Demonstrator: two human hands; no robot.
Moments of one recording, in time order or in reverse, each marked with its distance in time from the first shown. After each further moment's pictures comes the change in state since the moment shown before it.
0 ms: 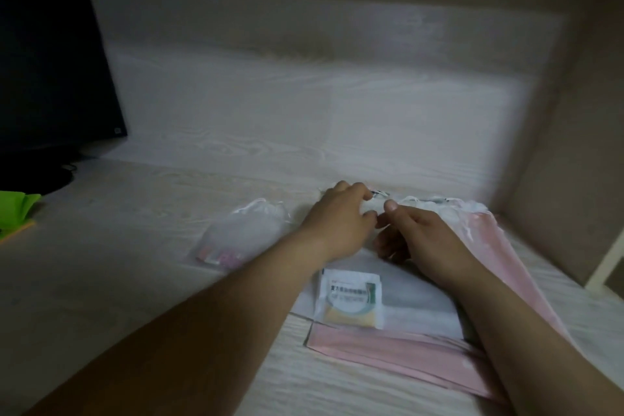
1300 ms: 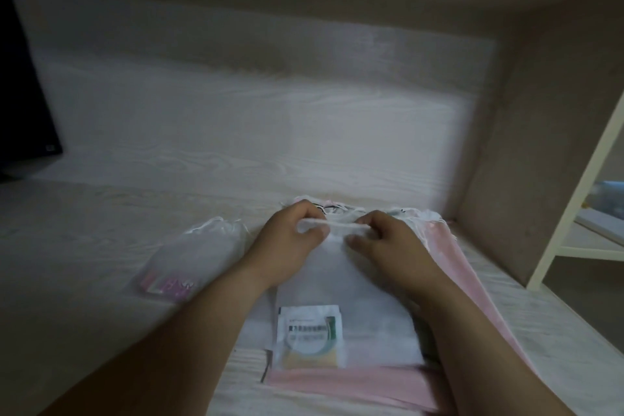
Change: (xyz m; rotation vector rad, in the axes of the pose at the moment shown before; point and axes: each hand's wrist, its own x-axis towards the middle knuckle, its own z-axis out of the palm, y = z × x) left_hand -0.006 -0.021 0.001 -0.450 0.072 0.055; right_hand 0.009 0.008 -0.014 -0.264 0.159 0.000
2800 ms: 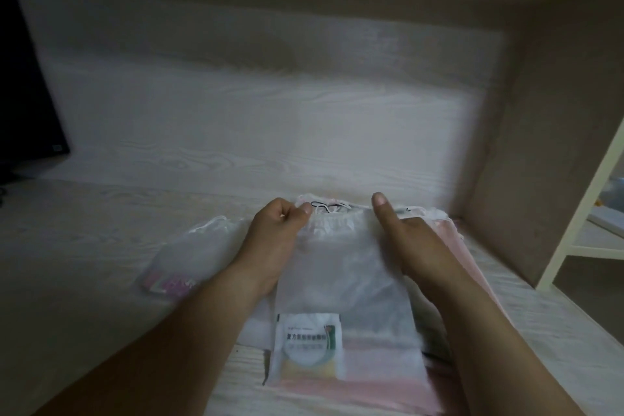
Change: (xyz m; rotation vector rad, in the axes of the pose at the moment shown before) left_hand 0.004 -0.010 -0.002 -0.398 0.211 -0.222; right_hand -0.017 -0.039 -0.029 0.044 0.048 0.199
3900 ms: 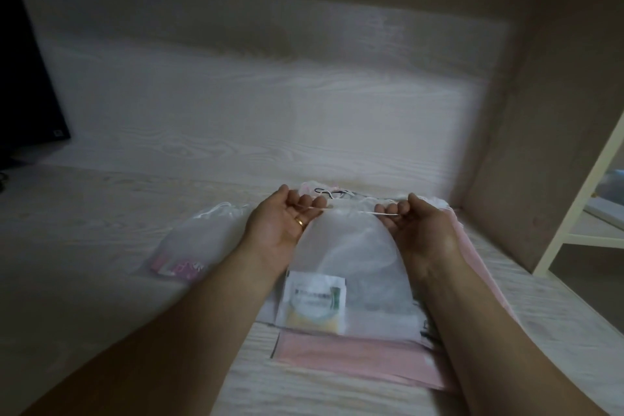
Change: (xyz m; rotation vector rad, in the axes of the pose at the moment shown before) left_hand 0.001 0.015 0.006 -0.807 0.004 -0.394; right_hand 0.019 0.022 0.026 1.329 0.001 0.323
